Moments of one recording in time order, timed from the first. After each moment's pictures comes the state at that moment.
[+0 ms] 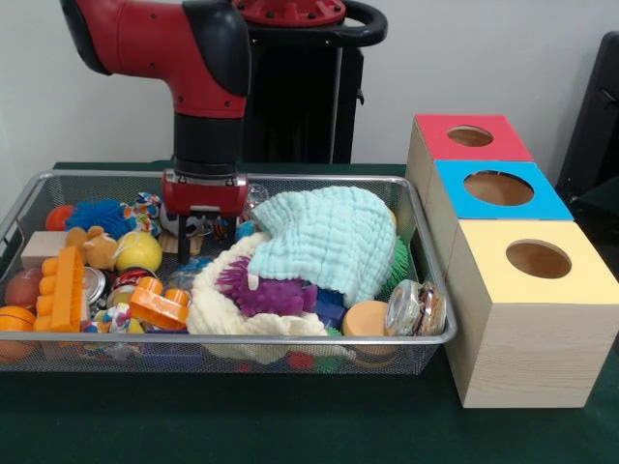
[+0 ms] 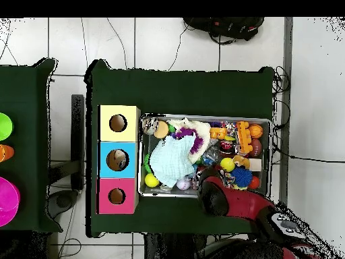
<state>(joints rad) -0.59 -0.43 0.03 1.87 -0.43 -0.20 1.49</state>
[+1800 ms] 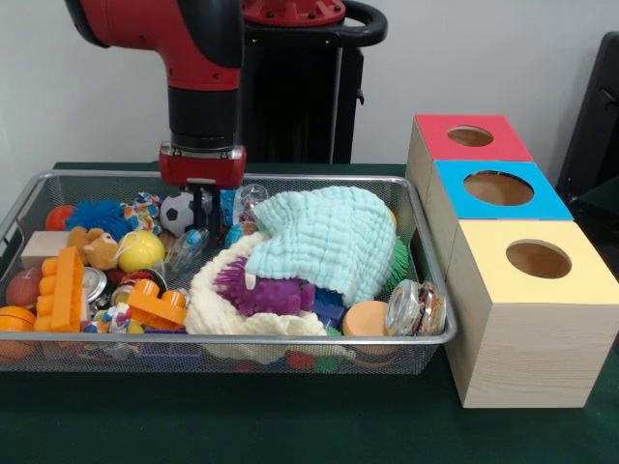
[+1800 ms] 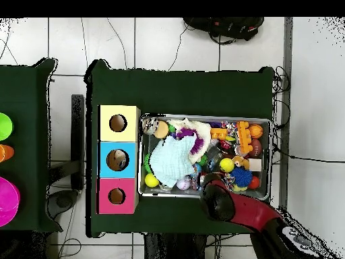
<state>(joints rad) -0.64 -0.54 0.07 1.97 -0.32 -0.03 1.49</state>
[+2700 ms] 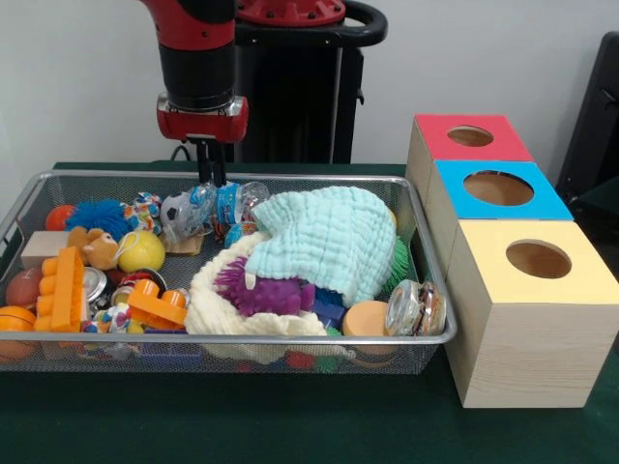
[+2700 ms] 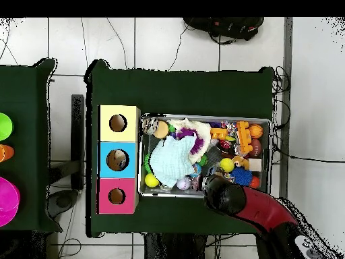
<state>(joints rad) -0.62 -0.68 0.07 1.97 -0.19 0.34 1.49</state>
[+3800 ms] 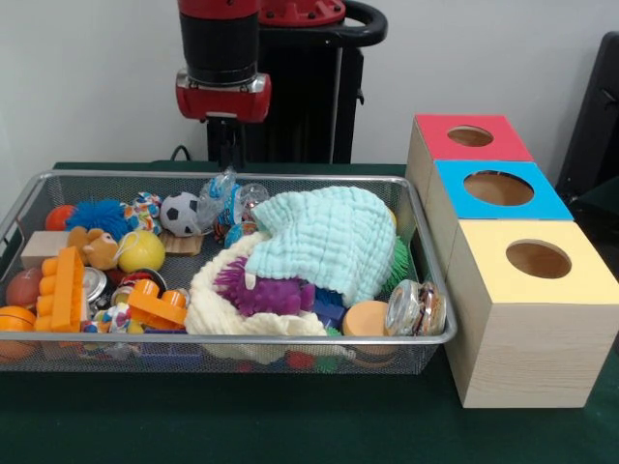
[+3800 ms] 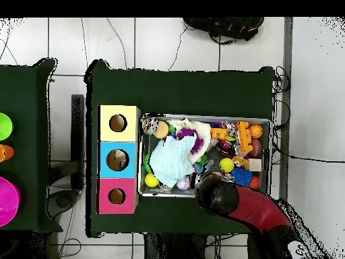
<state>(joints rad) -0.55 -0.78 0.06 2.01 -0.13 0.36 1.49</state>
